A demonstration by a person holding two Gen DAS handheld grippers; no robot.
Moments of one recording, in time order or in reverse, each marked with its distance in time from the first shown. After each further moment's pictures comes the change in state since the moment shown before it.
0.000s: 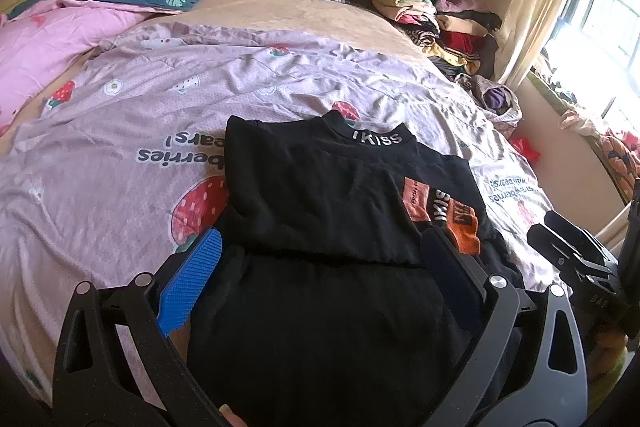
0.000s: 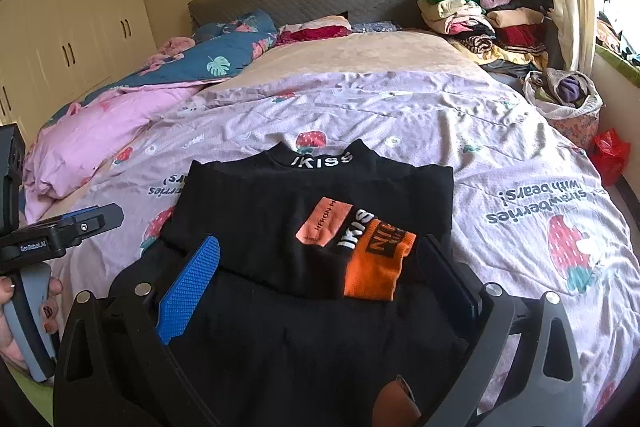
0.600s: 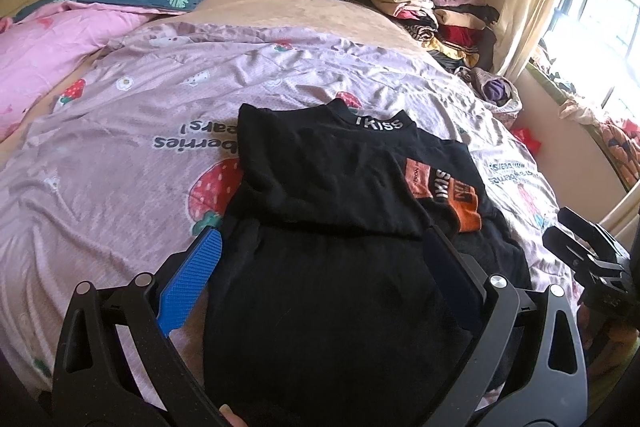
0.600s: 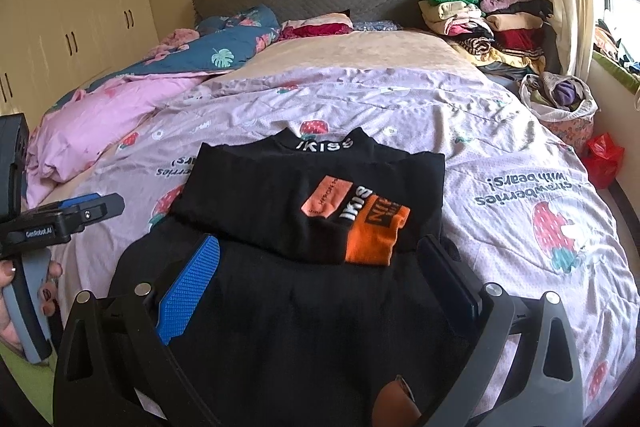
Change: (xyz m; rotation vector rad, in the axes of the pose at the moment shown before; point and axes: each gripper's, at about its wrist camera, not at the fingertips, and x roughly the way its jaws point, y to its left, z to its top) left arm -0.021 0.008 -0.021 0.025 0.006 0.016; right arm -0.029 0.011 -0.024 -0.027 0.022 -0.013
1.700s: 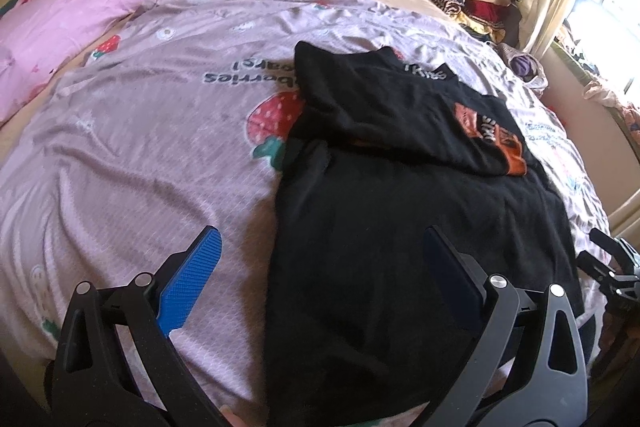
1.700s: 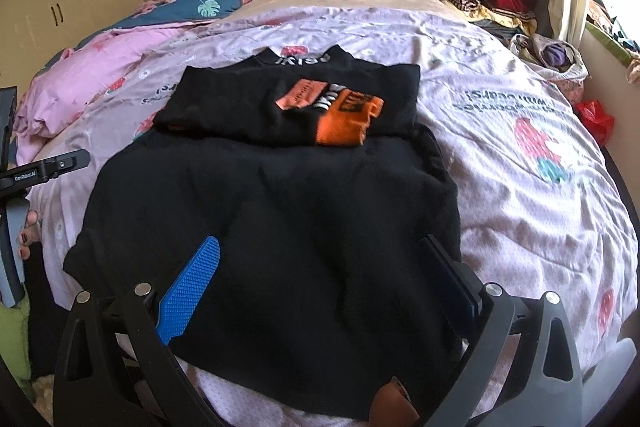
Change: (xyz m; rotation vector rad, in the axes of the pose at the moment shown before) left arm -0.001 0.045 -0.053 -0.008 0.095 0.093; right arm -0.008 -0.022 -0.080 0.015 0.162 -0.048
